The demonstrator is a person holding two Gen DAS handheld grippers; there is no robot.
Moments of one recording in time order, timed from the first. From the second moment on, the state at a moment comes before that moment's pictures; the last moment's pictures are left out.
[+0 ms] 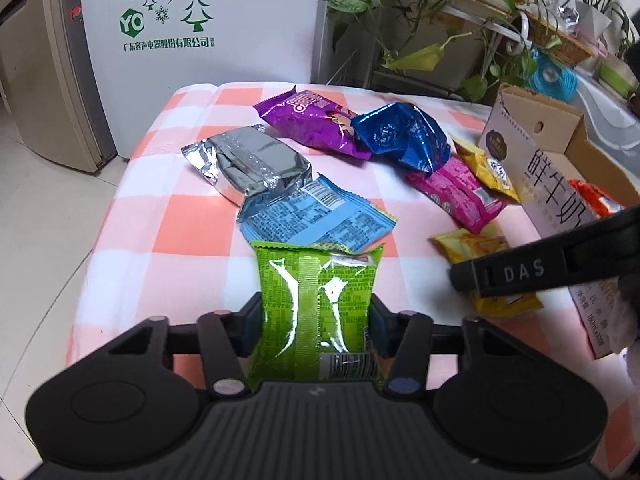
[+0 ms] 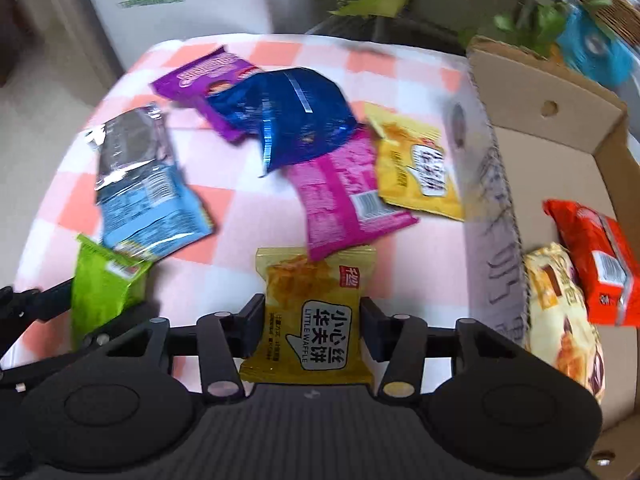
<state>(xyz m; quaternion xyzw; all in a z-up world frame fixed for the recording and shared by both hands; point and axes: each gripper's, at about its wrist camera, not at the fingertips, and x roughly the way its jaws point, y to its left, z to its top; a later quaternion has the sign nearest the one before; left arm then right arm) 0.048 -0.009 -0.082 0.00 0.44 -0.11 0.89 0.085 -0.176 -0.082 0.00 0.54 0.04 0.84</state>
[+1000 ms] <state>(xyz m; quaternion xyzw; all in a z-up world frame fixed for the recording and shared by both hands) 0.022 -0.006 -0.041 -0.05 0.40 -0.07 0.91 0.051 -0.197 -0.028 -0.02 0.45 0.13 0.88</state>
